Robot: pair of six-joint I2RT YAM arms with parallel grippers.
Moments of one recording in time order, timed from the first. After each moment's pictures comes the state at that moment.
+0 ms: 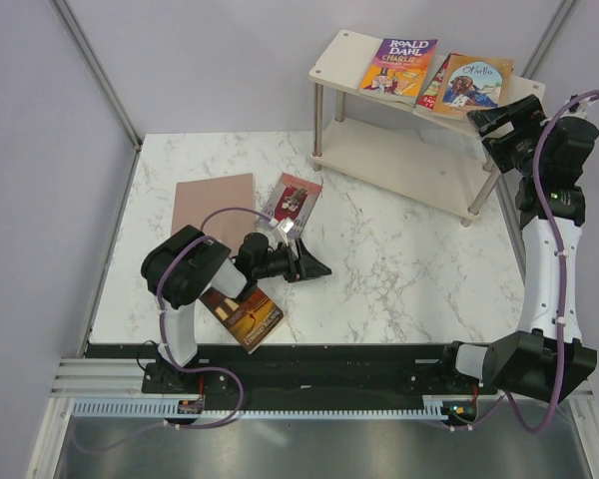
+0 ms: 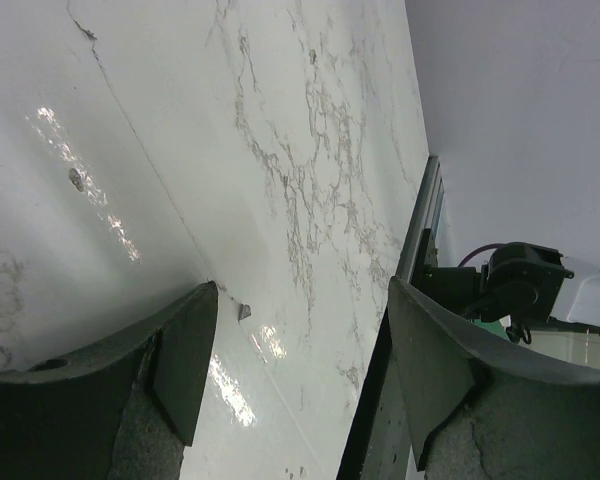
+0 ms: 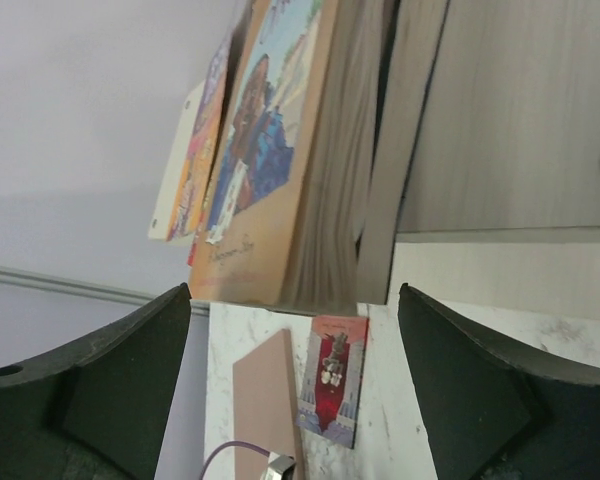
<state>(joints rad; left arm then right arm) -0.58 1.95 0.55 1.11 0.64 -0.93 -0.30 1.26 1.38 -0.26 -0.39 0.88</state>
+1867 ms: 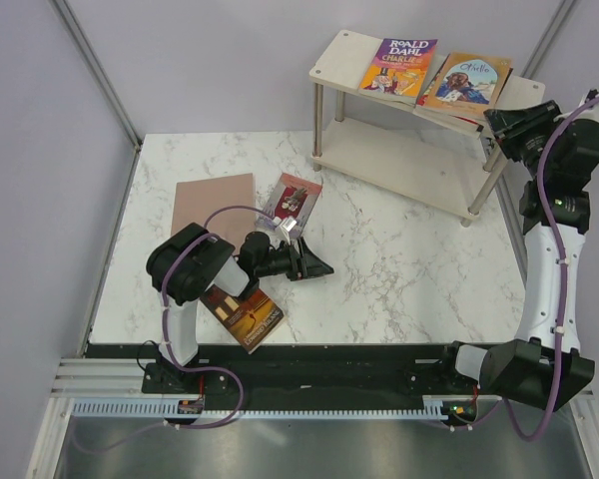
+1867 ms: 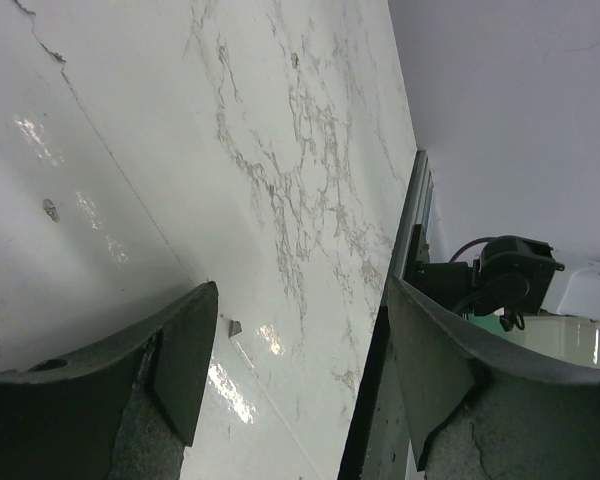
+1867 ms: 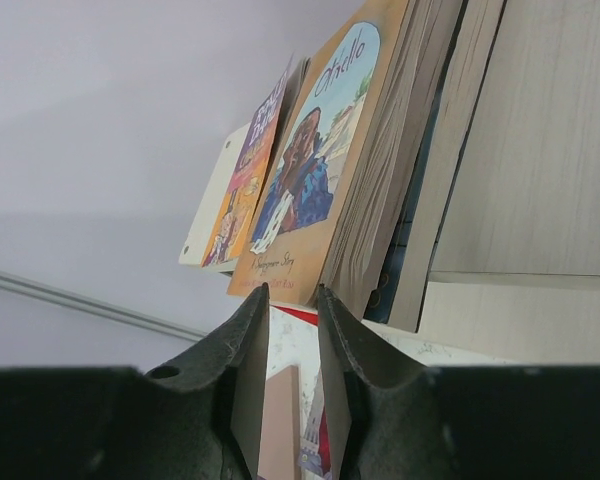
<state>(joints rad) -0.58 2.00 0.57 1.16 0.67 -0.94 -0.32 1.22 1.38 -0.16 -0.39 0.88</state>
